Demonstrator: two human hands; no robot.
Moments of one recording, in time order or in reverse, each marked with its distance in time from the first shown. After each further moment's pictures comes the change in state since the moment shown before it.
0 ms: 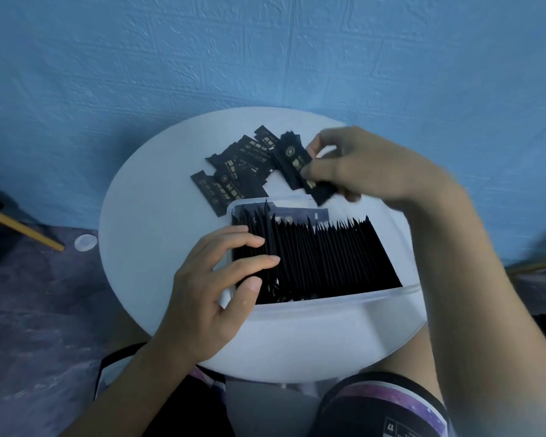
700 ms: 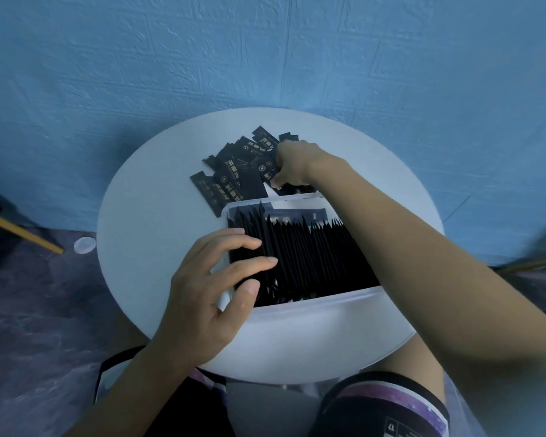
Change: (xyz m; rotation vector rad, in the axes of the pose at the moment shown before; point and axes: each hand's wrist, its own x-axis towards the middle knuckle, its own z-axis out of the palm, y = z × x) left_hand 0.000 -0.001 -0.001 0.044 0.000 0.003; right_hand 0.125 0.036 0.049 -0.633 -0.029 0.076
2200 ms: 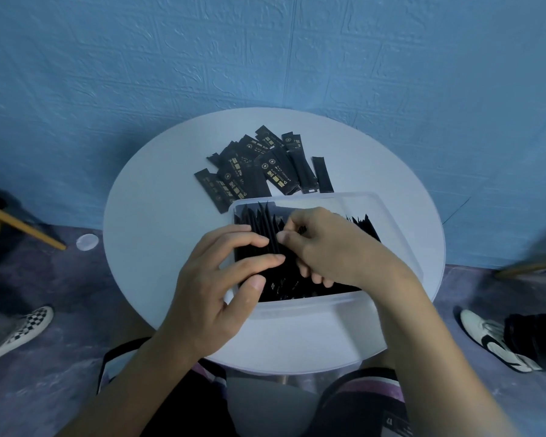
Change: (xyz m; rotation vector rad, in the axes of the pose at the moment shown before) left_hand -0.001 0.003 0.001 0.001 -0.015 0.042; right_hand -0.175 -0.021 0.019 0.516 -0.110 0.007
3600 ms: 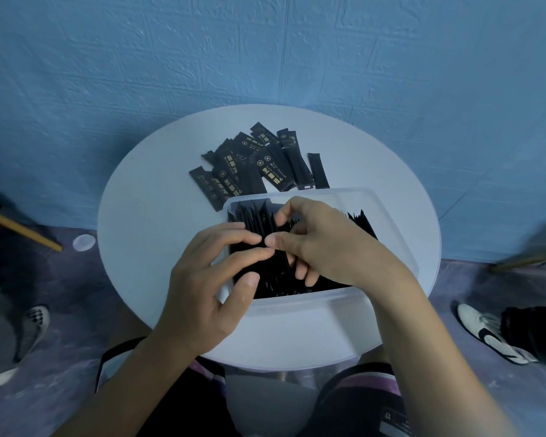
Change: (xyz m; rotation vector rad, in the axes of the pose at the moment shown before) left_hand -0.001 0.001 0.000 0.017 0.029 -0.009; right_hand 0.001 0.007 0.002 0.300 -0.010 -0.052
